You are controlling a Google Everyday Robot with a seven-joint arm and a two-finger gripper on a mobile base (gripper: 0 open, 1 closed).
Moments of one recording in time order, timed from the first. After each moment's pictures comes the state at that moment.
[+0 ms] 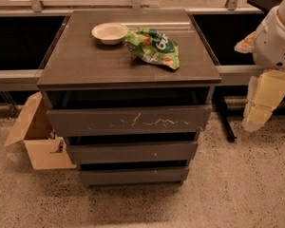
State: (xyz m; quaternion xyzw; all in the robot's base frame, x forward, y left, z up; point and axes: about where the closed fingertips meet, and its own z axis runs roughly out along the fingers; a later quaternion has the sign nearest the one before) arm 0.450 -0.209 0.961 -0.63 0.77 -0.02 0.15
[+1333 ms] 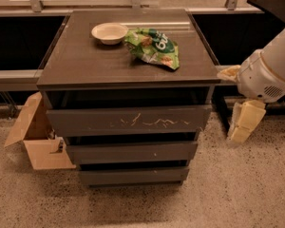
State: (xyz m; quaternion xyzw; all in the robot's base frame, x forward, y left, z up) arm 0.469 -0.203 0.881 -0.64 0.74 0.06 0.19
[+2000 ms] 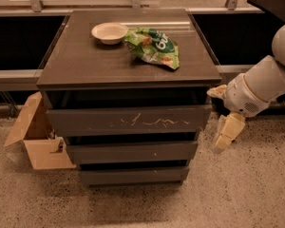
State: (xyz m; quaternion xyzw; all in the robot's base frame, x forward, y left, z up) arm 0.495 -0.199 0.805 -0.62 0.75 0.13 0.20
